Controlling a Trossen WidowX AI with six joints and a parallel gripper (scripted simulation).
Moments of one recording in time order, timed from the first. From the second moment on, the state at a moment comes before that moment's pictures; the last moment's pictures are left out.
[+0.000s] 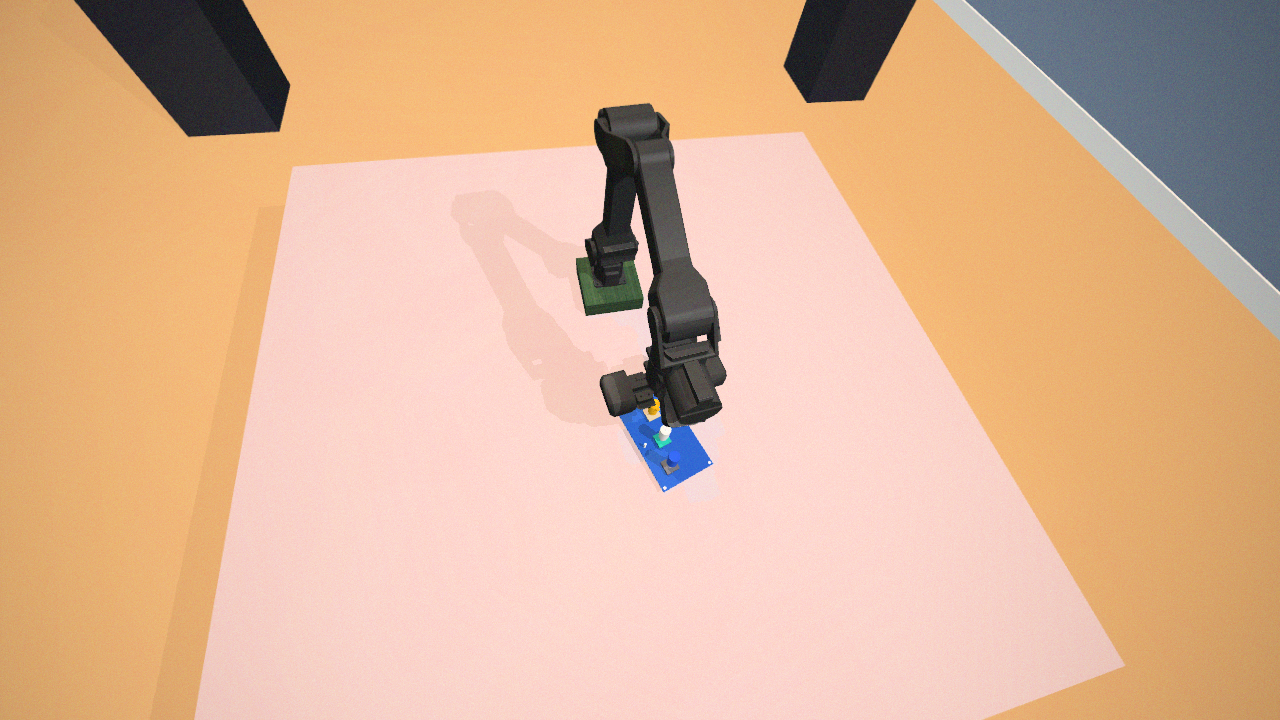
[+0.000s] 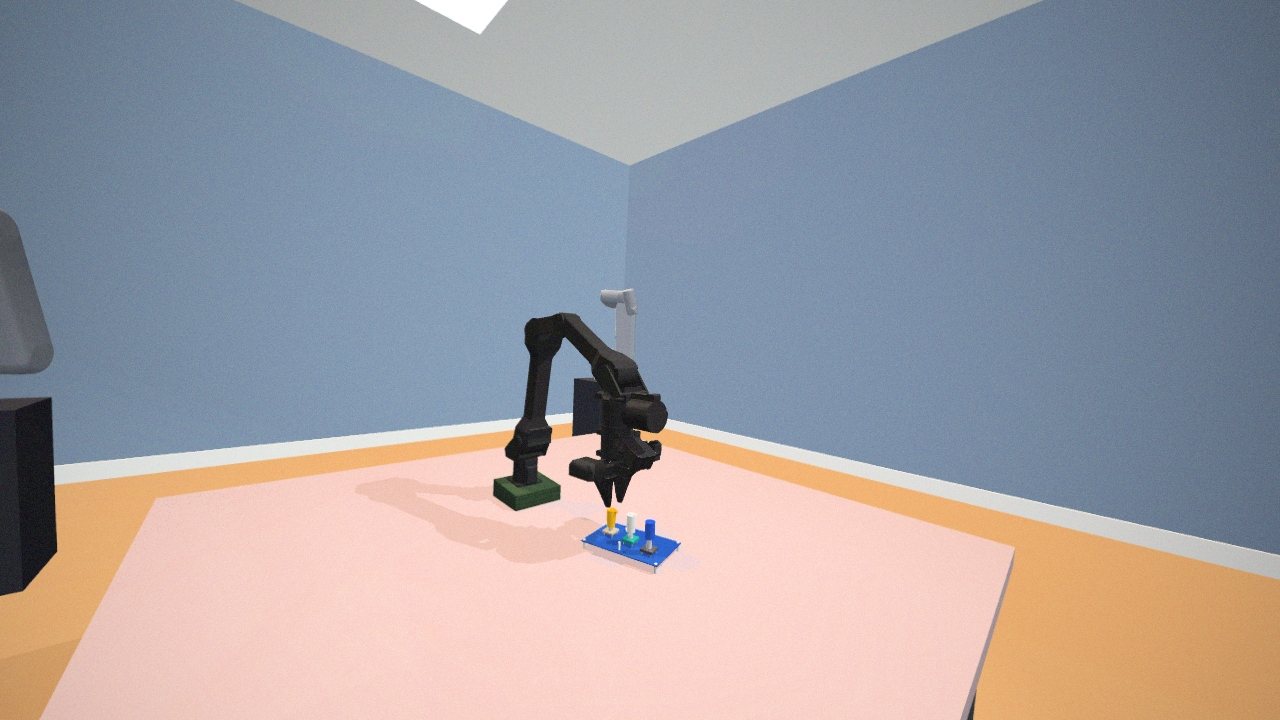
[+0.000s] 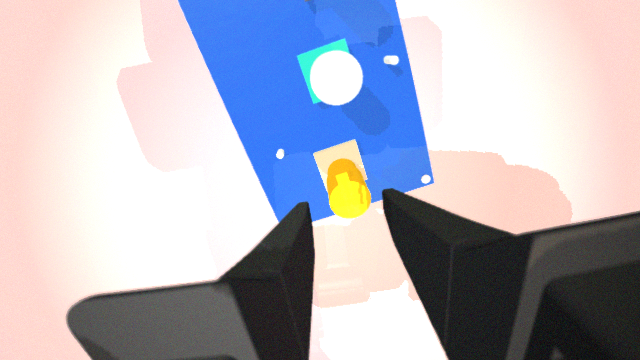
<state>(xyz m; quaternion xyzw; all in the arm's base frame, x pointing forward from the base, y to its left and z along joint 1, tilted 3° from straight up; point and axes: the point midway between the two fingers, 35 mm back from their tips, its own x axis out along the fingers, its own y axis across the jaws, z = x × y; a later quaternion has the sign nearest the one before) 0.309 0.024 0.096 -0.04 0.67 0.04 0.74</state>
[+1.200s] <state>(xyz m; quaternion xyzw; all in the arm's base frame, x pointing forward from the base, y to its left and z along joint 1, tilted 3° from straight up) 0.357 0.028 0.116 -0.02 0.67 0.02 0.74</state>
